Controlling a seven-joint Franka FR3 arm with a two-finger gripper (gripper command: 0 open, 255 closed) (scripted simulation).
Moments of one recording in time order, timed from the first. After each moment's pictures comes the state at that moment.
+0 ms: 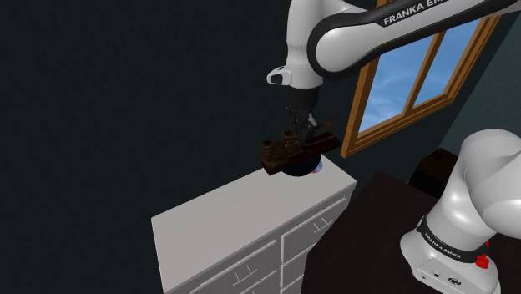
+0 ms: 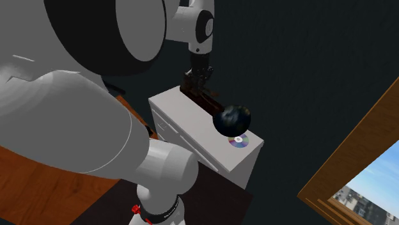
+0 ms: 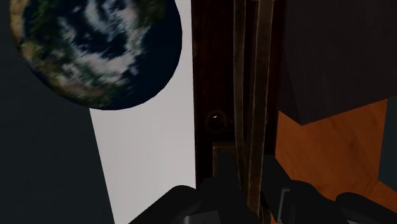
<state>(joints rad) 0.31 -0.40 -0.01 -2.42 0.03 2.00 -0.91</state>
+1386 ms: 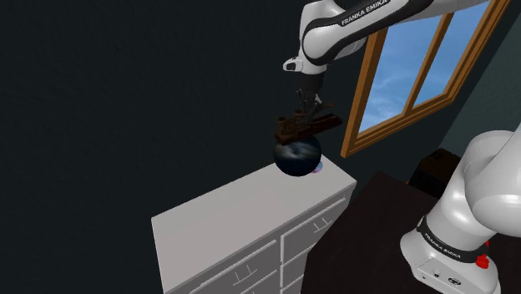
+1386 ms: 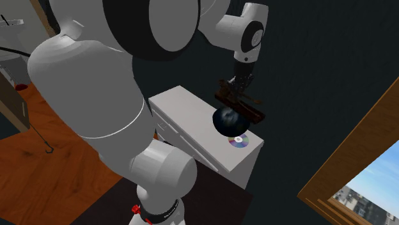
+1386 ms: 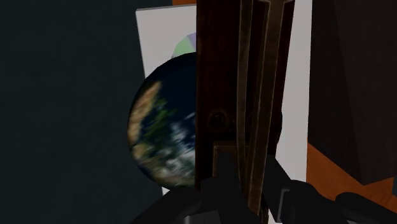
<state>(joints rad) 0.19 -0.18 -0.24 -2.26 -0.02 2.06 -1.23</state>
